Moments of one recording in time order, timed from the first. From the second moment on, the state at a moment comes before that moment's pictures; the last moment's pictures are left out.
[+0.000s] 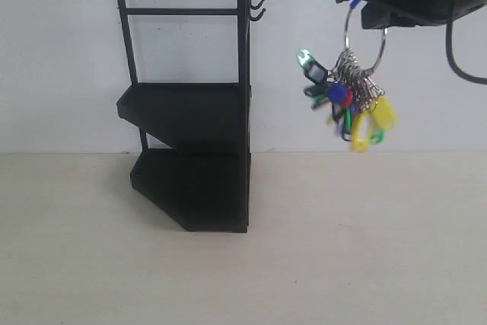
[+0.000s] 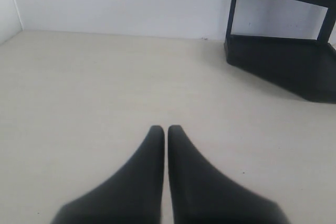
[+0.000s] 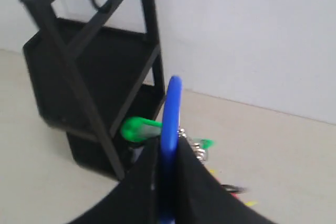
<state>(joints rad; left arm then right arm) -0.03 0.00 0.00 -0.08 0.31 0.05 0.43 1.38 -1.40 -0.01 0.61 0.08</state>
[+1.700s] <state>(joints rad) -0.03 0.00 0.00 -0.08 0.31 0.05 0.42 1.59 -1.40 -0.05 0.24 0.04</state>
